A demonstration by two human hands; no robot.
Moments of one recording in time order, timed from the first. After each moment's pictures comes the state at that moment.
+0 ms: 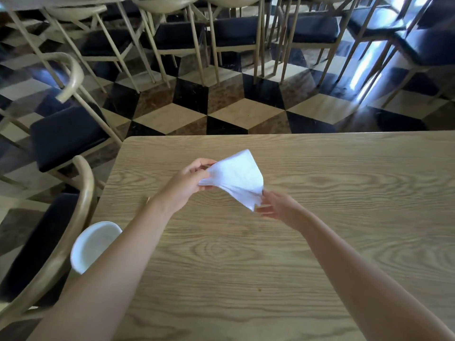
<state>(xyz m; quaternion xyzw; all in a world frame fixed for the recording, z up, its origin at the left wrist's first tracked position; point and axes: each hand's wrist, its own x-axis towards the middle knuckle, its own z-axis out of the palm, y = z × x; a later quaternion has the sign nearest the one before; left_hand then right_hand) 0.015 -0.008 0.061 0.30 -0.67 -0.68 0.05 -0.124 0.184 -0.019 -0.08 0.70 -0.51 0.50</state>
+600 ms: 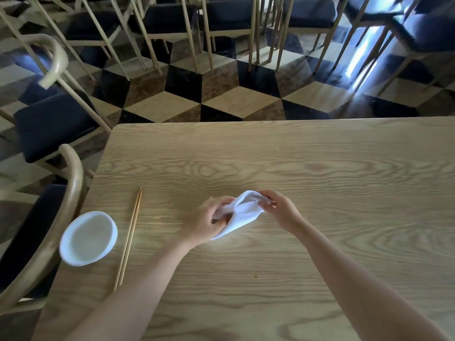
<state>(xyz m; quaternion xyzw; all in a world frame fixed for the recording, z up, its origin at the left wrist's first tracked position) 0.058 0.061 -0.026 0.19 -0.88 -0.44 0.02 -0.106 0.220 -0.052 -0.28 0.79 -0.43 0.33</state>
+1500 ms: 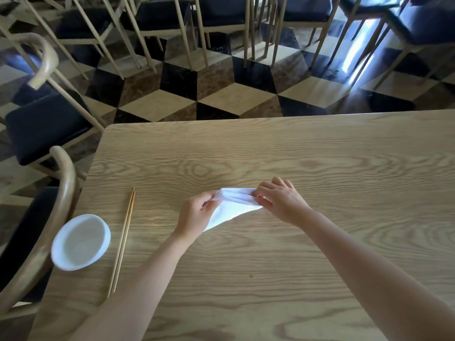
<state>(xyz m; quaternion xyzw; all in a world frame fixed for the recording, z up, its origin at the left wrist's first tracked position) 0.042 0.067 -0.011 0.29 -0.82 -0.46 0.17 -0.131 0.226 -0.038 -0.54 0.82 -0.15 0.11</state>
